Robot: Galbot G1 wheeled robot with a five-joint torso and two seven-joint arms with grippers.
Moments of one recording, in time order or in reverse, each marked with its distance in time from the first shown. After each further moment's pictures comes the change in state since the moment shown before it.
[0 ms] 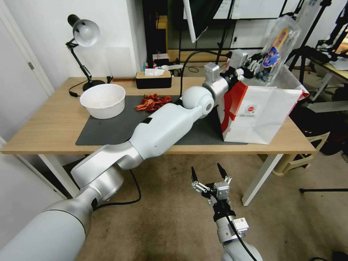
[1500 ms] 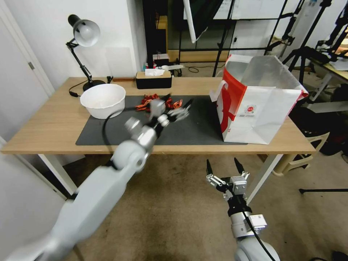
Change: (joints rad) left arm 0.885 0.459 -0.536 -0.682 0.194 0.012 -0.139; right arm -0.034 -0.030 0.109 0.093 -0.009 -0.017 0.034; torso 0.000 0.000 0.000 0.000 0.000
